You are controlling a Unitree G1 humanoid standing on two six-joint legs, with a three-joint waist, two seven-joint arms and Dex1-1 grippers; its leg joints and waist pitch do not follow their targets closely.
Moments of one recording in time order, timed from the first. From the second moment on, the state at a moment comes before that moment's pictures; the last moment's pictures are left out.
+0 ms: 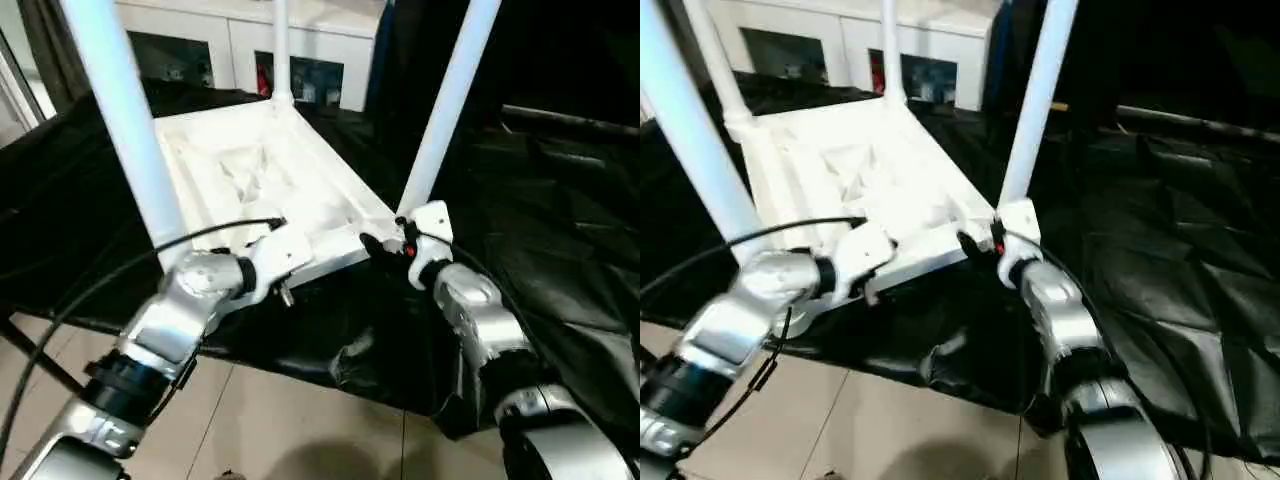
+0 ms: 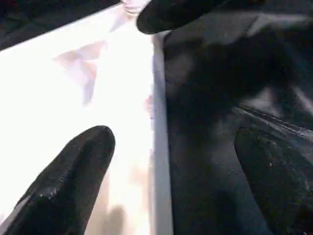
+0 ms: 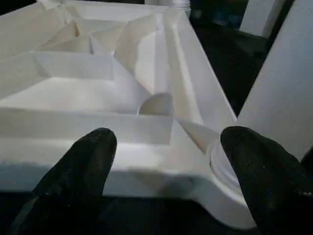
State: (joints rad) left arm -0.51 0.40 -0.38 0.15 0.15 0.35 -0.77; right arm -0.56 -0.16 0.05 0.73 0.11 -0.05 0.42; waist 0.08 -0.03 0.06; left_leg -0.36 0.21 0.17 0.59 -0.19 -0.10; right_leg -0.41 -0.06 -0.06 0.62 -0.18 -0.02
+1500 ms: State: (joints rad) left arm -0.84 0.17 -0.30 1.00 0.22 -0.21 -0.36; right arm -0.36 -0.14 0.12 0.39 0.05 0.06 0.40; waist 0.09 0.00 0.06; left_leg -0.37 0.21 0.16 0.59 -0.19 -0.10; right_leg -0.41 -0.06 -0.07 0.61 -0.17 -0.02
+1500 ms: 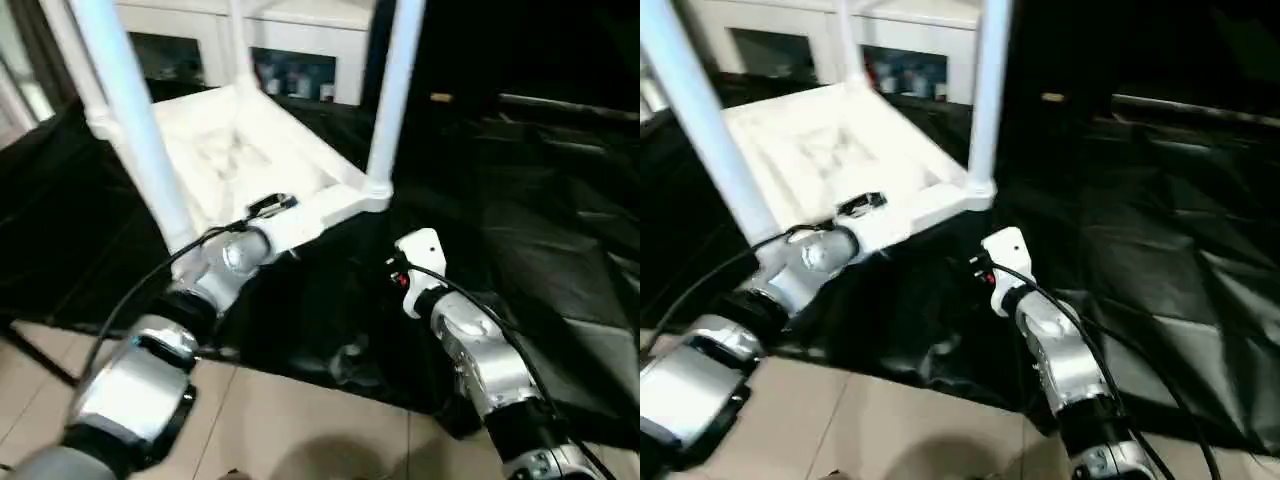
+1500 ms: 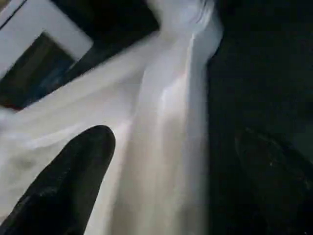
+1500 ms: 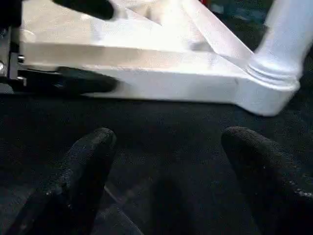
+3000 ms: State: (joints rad) left arm -0.10 0.90 0.28 0.13 -0.56 0.43 -1.21; right arm -0.19 -0.31 0.20 0.03 0.36 0.27 0.95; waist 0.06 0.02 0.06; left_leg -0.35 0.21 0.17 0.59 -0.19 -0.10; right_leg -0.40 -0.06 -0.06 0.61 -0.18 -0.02
